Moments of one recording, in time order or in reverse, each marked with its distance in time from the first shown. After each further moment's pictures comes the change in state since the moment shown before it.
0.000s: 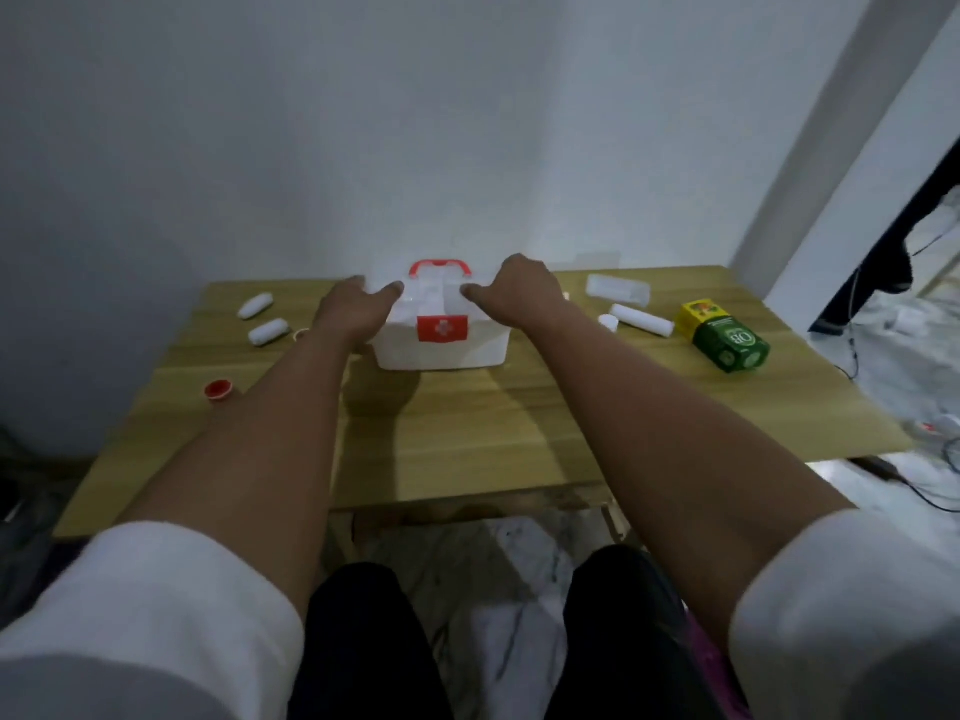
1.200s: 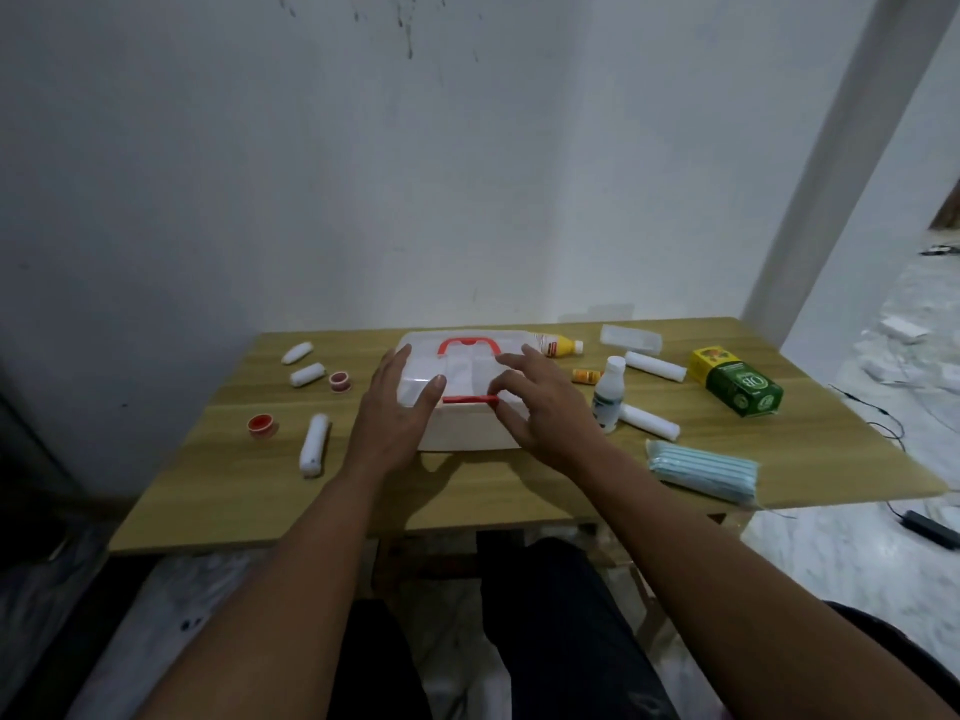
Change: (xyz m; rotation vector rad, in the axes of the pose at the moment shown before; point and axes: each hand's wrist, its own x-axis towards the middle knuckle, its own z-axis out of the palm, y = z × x) left_hand -0.098 -0.049 0.029 -0.038 0.130 0.393; right_hand -0.086 0.062 0.051 0.023 0.295 -0.670
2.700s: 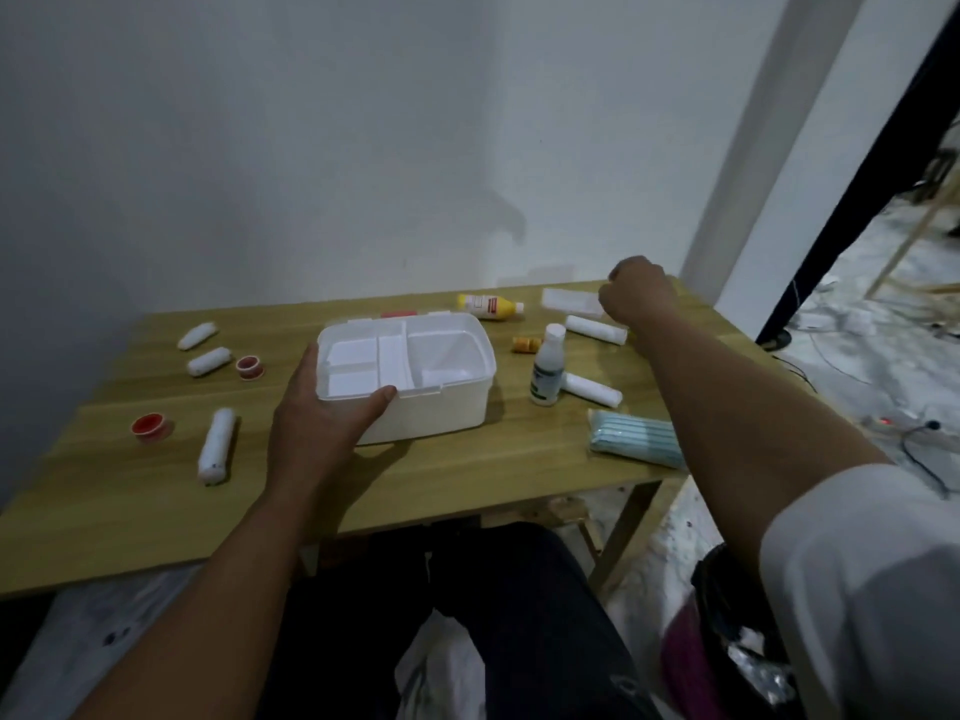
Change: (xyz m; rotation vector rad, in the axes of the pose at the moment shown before) left_hand -0.006 -0.009 0.021 -0.007 0.090 -0.075; right_hand 0.046 0.182 -0.094 -0.184 -0.060 0.946
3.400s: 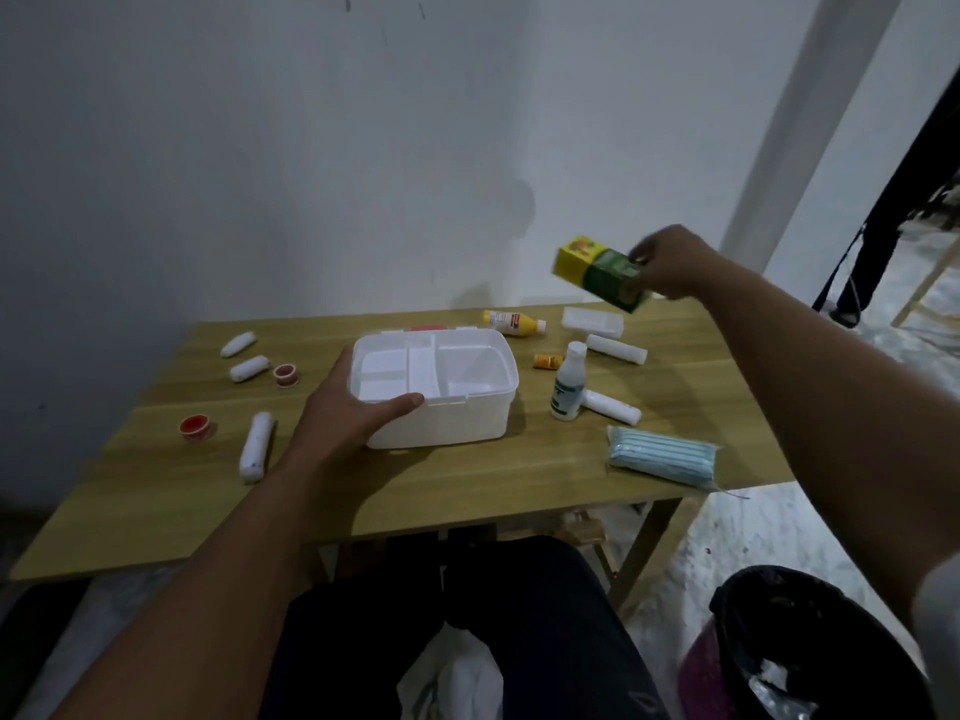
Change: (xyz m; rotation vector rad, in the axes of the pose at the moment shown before) left_hand 0.029 0.004 -0.019 -0.018 -0.220 0.003; right_hand -0.006 -0.032 -0.084 -0.011 -0.163 -0.183
